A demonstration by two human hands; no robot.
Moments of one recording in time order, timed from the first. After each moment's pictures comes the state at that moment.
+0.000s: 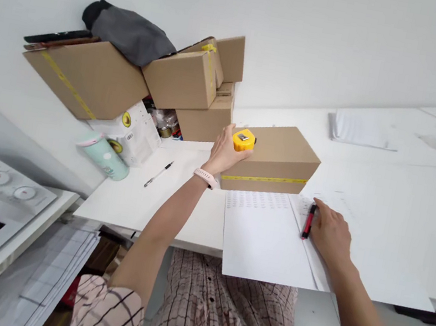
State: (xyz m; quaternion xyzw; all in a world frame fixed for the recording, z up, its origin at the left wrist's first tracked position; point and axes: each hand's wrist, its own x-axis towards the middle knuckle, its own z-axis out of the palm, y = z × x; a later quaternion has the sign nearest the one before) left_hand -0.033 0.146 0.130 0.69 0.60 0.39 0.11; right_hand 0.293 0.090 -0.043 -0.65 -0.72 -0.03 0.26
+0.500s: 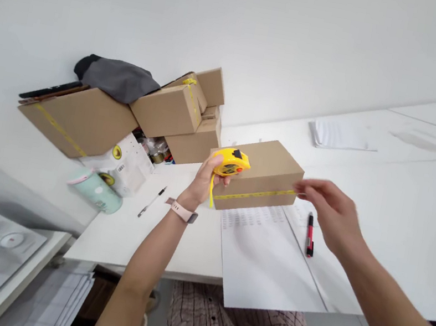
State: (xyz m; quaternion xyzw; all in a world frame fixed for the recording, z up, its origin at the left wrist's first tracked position) left_hand -0.024 0.099 0.161 0.55 0.36 0.55 0.51; right_hand 0.244 0.074 0.096 -0.46 -0.57 0.33 0.59
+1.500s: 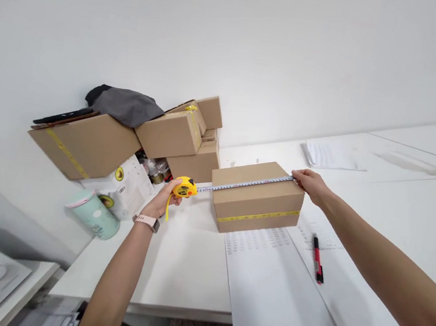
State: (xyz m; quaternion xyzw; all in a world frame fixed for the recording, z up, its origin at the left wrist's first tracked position) left_hand -0.185 0.128 0.137 0.49 0.54 0.49 0.48; right_hand 0.252 0.243 0.103 -0.59 -0.45 0.43 0.52
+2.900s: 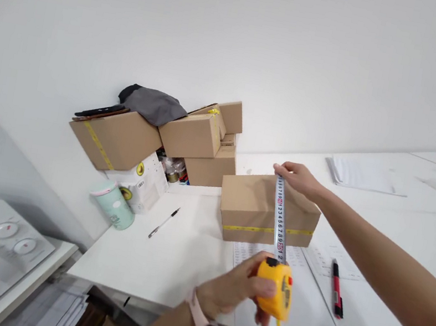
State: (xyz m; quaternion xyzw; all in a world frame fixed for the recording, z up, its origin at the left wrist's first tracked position) left_hand -0.007 0.004 0.106 0.50 0.31 0.33 0.74; right_hand 0.180 0.252 0.161 -0.49 -0.73 0.29 0.39
